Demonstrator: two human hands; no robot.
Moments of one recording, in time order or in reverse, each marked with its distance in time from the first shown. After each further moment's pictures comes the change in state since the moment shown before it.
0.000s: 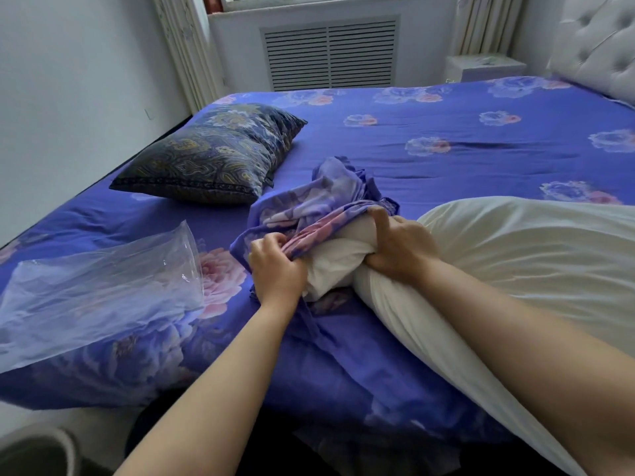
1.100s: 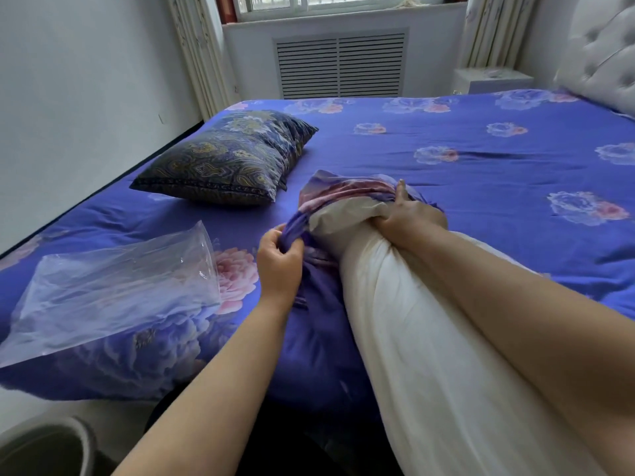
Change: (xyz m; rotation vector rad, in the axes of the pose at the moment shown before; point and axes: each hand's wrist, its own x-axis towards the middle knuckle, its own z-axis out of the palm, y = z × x) left_hand 0.003 0.002 -0.032 -0.513 0.017 -0.100; right_hand 0.042 -0.017 -0.035 0.076 -0.268 0.498
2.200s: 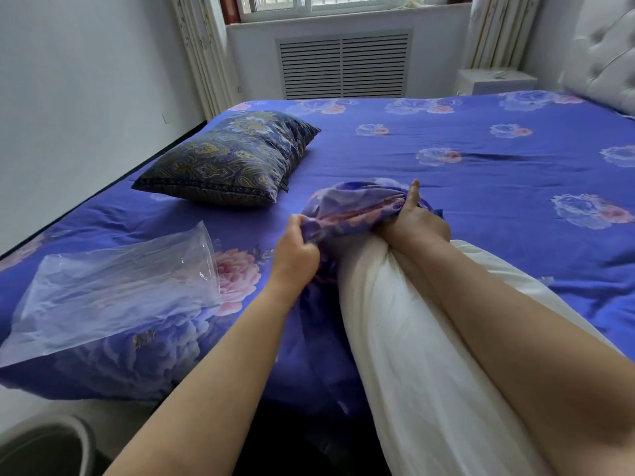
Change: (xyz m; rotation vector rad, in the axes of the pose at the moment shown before) left_hand 0.006 0.028 0.007 0.242 -0.265 0.069; right_hand 0.000 0.005 0.011 0.192 0.050 0.091
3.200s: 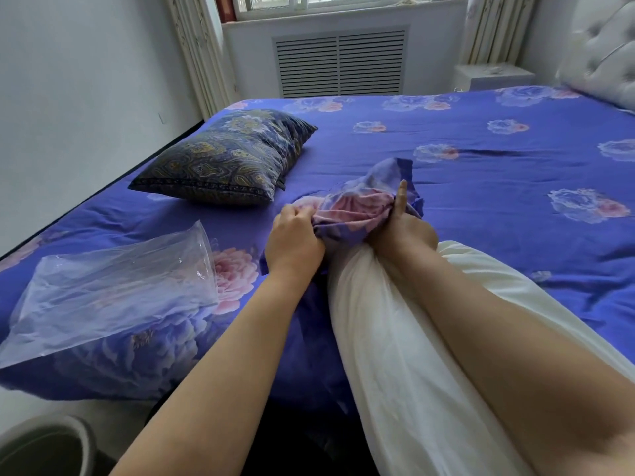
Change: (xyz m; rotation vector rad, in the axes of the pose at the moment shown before) left_hand -0.003 0.023 0.001 0.528 0.036 0.162; right_hand -0.021 -0.004 0.010 0.036 0.024 -0.044
